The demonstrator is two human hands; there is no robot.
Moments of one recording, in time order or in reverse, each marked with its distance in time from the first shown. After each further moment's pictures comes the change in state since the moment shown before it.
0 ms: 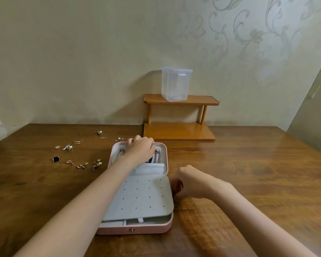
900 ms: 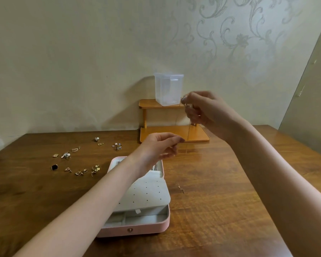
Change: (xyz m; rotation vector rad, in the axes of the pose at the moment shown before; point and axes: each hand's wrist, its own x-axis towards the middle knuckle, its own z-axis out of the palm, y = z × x) left_hand -0.062 0.065 -0.060 -1.312 -0.244 0.060; right_hand -0.041 -0.023 -0.126 1.007 0.608 -0.175
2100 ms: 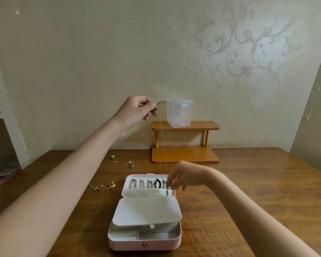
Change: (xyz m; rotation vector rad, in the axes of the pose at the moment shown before) left_hand -0.008 0.115 -0.071 0.507 0.344 0.396; right_hand 0.004 0.068 0.049 -0.801 -0.600 0.220
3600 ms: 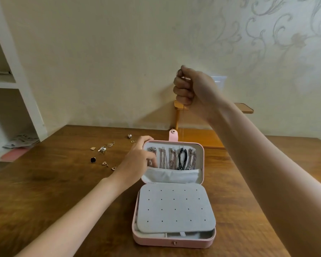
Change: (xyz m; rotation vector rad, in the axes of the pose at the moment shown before) left_hand -0.091 -0.153 0.012 0.391 -0.135 -0.123; right_hand 0.052 -0.100 -0.071 1.337 0.388 -0.410
